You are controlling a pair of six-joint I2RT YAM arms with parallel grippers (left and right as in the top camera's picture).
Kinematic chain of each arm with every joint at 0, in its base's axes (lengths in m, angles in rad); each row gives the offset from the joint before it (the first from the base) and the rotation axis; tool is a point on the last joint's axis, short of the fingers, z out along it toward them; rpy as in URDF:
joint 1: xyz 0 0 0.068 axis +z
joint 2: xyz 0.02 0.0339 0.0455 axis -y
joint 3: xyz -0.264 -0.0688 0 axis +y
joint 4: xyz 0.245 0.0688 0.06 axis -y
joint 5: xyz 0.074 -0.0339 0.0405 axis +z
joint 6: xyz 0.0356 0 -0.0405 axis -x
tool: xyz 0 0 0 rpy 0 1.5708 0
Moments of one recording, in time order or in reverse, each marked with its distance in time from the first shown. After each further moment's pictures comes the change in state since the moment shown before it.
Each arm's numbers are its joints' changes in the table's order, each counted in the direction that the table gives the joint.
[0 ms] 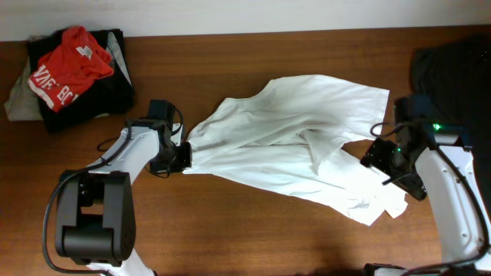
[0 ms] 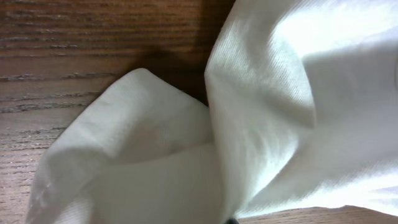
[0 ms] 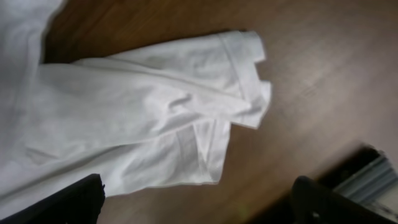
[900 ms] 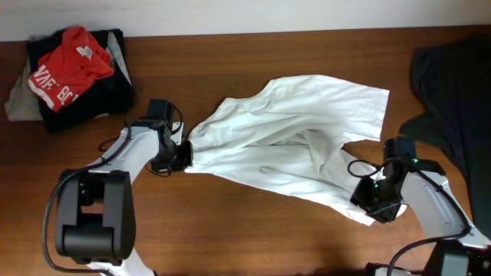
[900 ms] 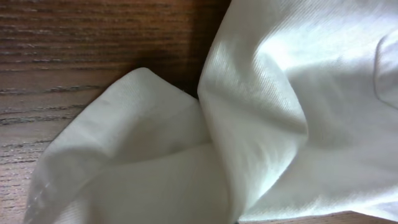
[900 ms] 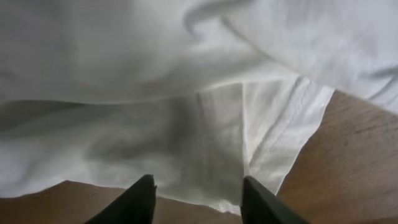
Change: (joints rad) left arm 0.000 -0.004 0.000 0.023 -0.037 0.003; right arm -0.062 -0.013 0.424 0.314 0.288 0.134
